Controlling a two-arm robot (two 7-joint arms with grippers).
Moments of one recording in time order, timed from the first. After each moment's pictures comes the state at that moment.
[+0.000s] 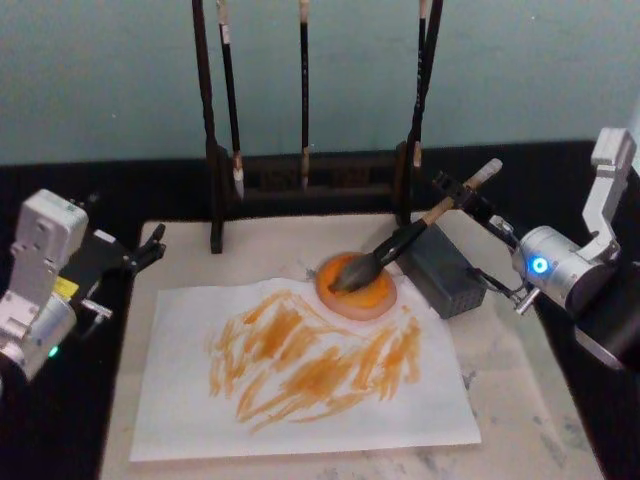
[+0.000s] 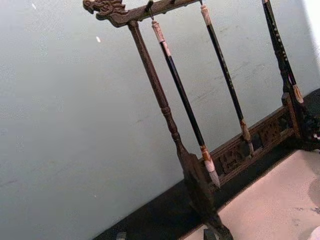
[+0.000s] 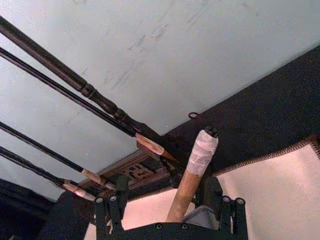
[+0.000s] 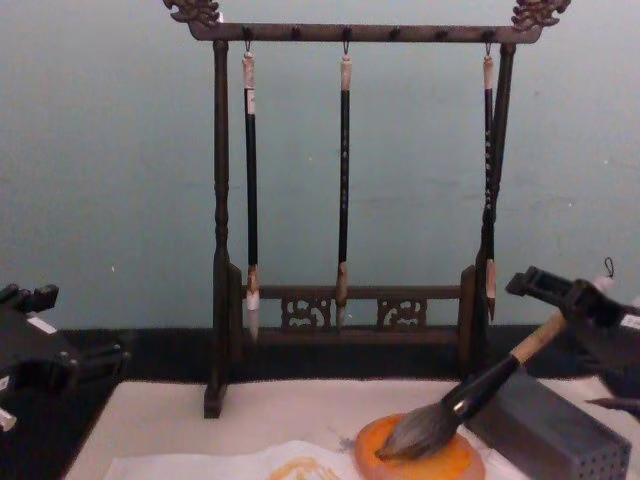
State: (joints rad) left arm -0.20 0.60 0.45 -1.41 -0.25 -0.12 0.03; right arm 0.40 0.27 -0.24 -1.15 1.07 0.30 0.19
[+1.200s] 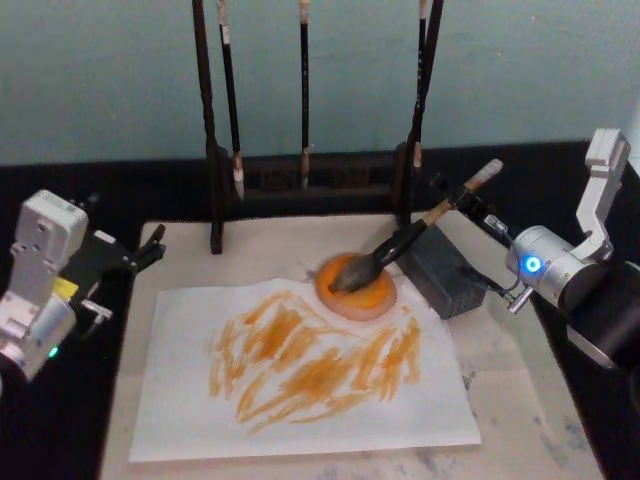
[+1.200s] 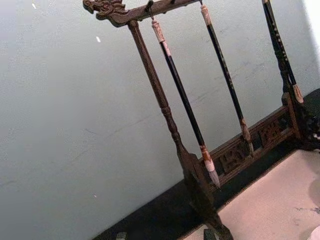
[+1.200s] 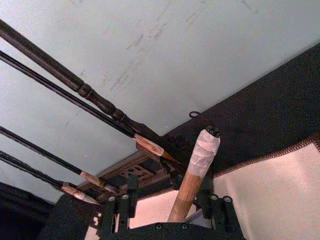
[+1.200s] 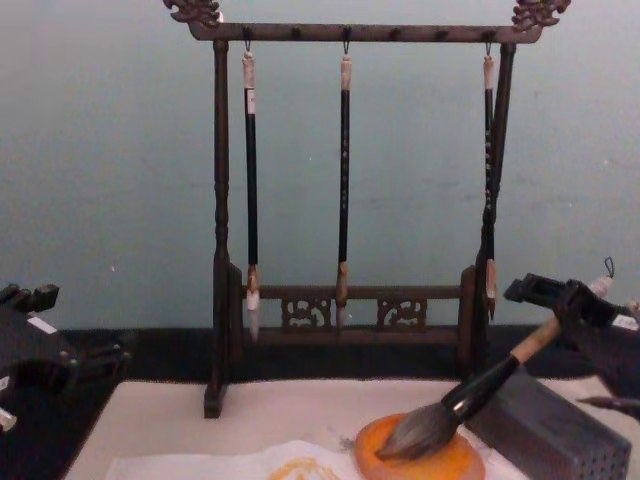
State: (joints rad) left arm -0.20 0.60 0.45 -1.41 -0.25 -0.12 0.03; right arm 0.41 0.26 -0.26 -1.13 1.09 0.28 0.17
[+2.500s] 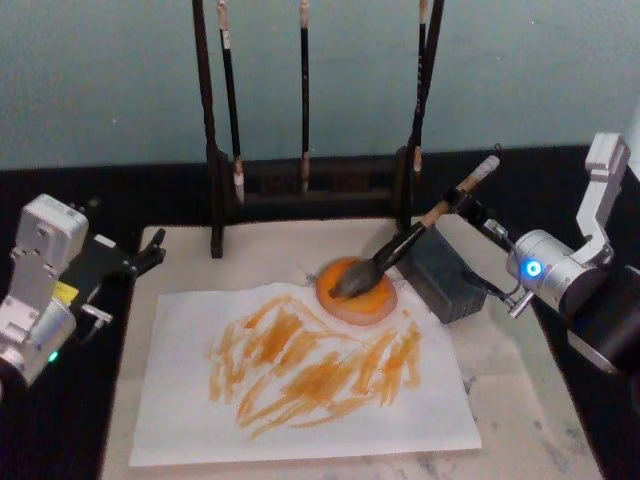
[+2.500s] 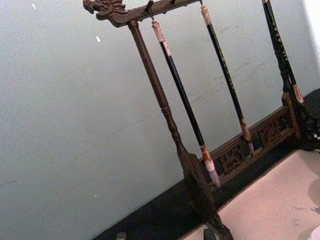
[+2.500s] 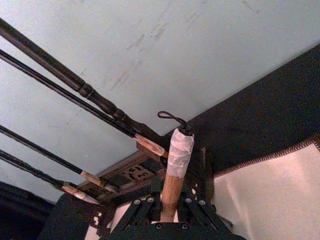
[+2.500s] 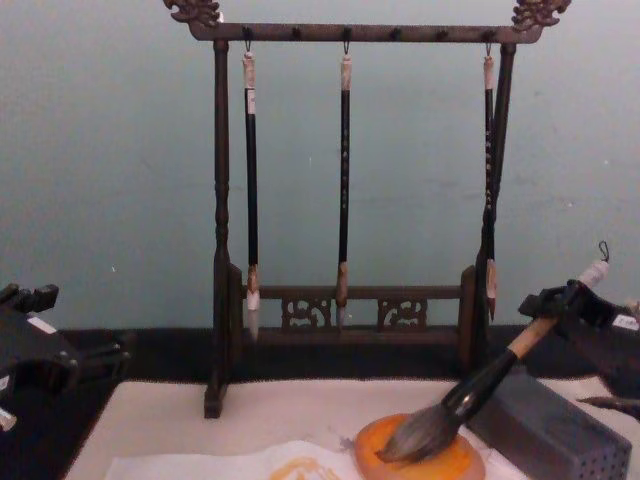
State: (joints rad) left arm -0.20 0.60 0.45 -1.41 -0.25 -0.12 0.03; right arm 0.41 0.27 -0.26 -1.13 1.09 0.28 0.18
